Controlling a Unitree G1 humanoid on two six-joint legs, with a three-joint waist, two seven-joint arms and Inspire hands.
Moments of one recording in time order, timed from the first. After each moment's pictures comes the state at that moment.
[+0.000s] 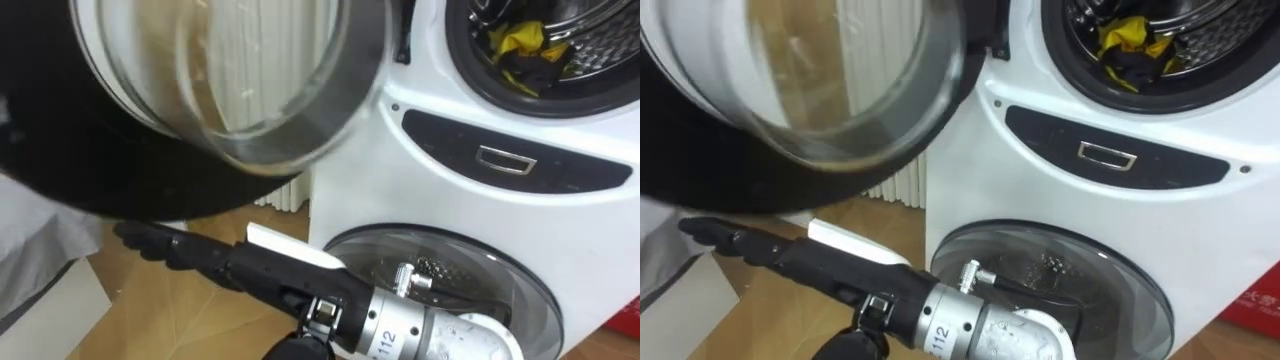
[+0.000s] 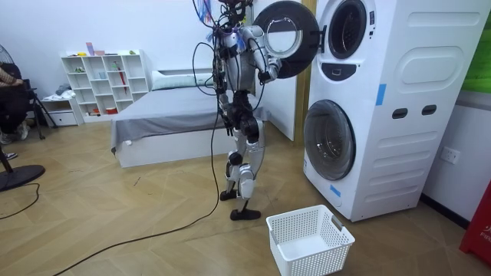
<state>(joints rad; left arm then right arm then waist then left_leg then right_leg) 0.13 0.29 -0.12 1.12 0.08 -0.01 0.02 -0.15 -0.26 0.50 -0.36 0.11 0.03 0.60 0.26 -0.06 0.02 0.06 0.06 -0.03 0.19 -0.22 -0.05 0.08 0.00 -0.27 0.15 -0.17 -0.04</state>
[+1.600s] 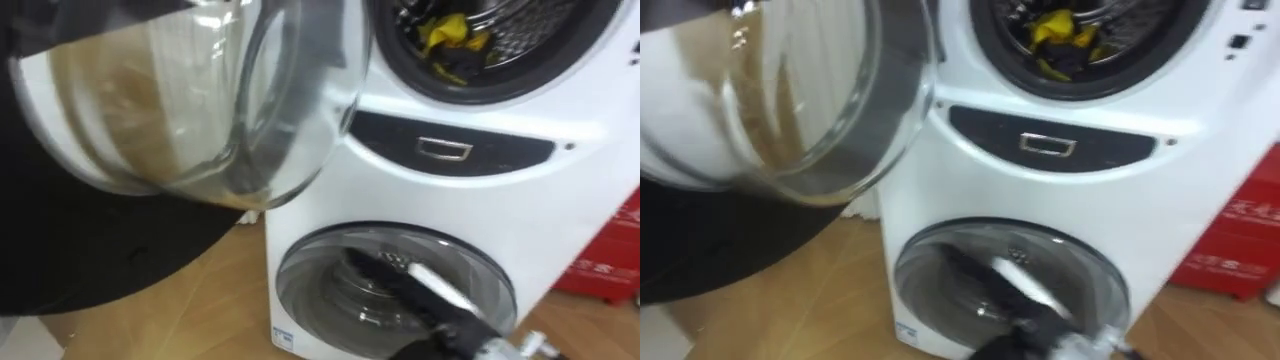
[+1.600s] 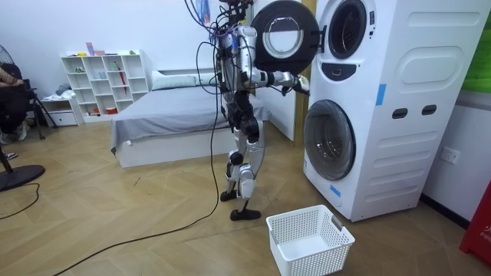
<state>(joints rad) 0.21 0.26 0.00 1.09 0.14 0.01 0.06 0.18 -0.37 0.02 -0.17 -0.23 0.02 0.30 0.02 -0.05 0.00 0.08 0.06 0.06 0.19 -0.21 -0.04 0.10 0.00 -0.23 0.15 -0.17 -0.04</state>
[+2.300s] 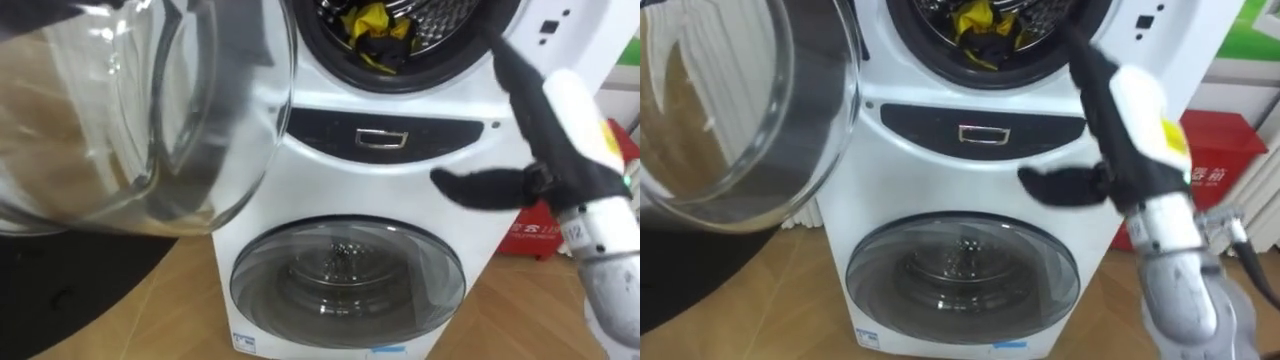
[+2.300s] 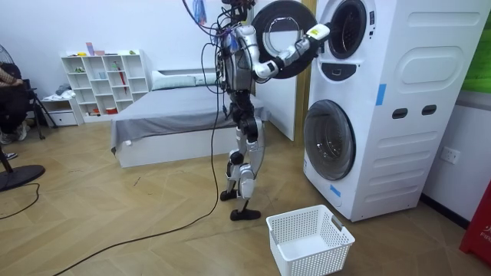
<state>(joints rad) 0.20 0.26 0.04 1.05 0.15 0.02 0.06 -0.17 -0.40 -0.05 -0.38 -0.54 0.03 0.00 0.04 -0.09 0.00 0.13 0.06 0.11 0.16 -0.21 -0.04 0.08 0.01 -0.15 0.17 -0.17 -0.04</state>
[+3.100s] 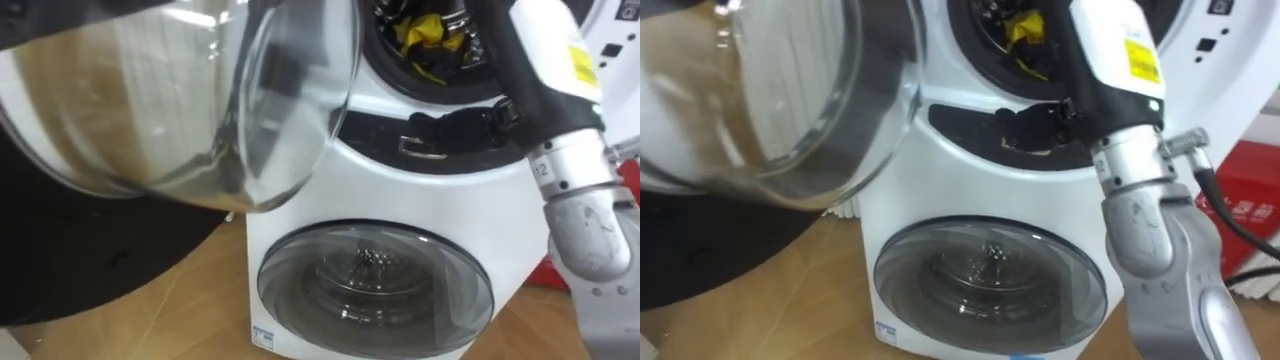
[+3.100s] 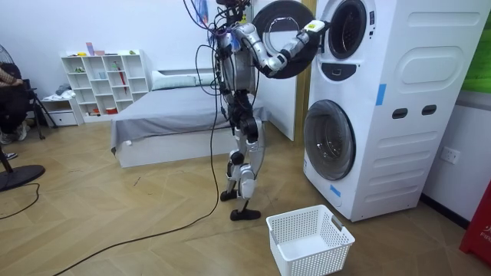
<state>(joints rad) 0.18 0.27 0.08 1.04 0.20 0.10 0.03 -0.37 -0.42 0.07 -0.24 -0.71 0.13 0.05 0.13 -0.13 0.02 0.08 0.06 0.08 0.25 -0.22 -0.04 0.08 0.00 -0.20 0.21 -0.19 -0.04</state>
